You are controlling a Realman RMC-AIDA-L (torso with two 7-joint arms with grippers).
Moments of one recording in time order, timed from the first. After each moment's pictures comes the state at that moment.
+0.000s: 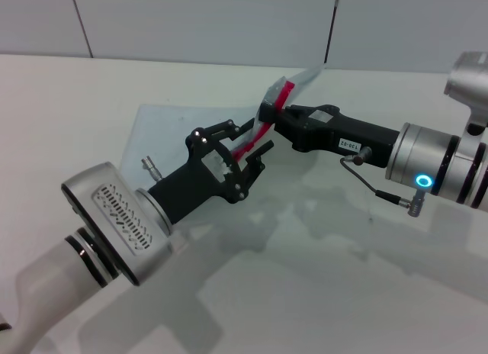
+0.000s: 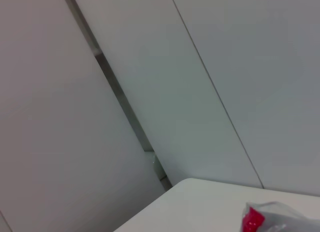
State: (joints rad) left arm -0.63 -2.04 0.17 -0.28 1.76 1.28 0.34; right arm 0.89 2.03 0.00 0.05 -2.30 -1.21 1.17
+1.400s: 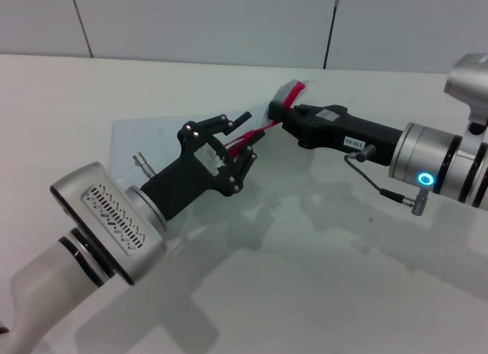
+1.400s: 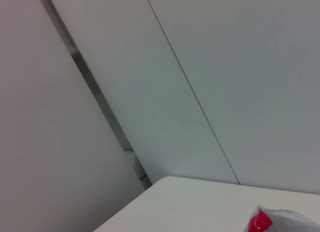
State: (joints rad) left arm -0.61 -2.04 0.14 -0.29 1.76 1.31 0.37; right arm 0.88 2.03 0.01 0.05 -2.29 -1.17 1.18
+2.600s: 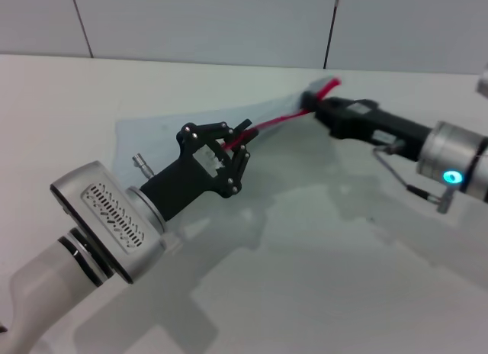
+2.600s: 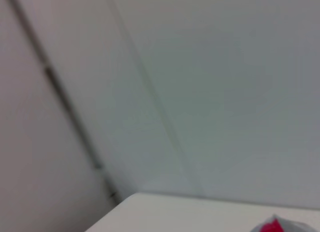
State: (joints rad) left arm -0.61 -2.04 0.15 -0.29 1.76 1.30 0.35; right arm 0.83 2.03 0.03 -0.01 -2.24 -1.17 1.17
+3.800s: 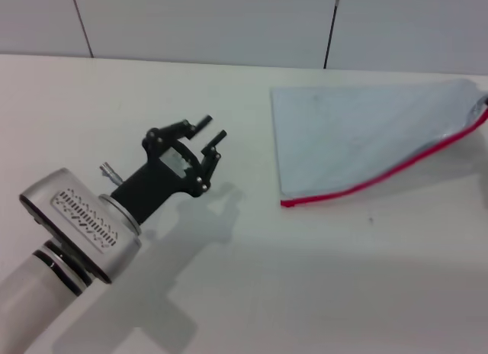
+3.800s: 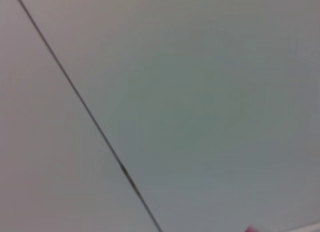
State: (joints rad) left arm -0.55 -2.03 0.11 -0.28 1.71 1.30 0.35; right arm 0.57 2.02 0.04 -0.24 -1.93 -1.18 1.21
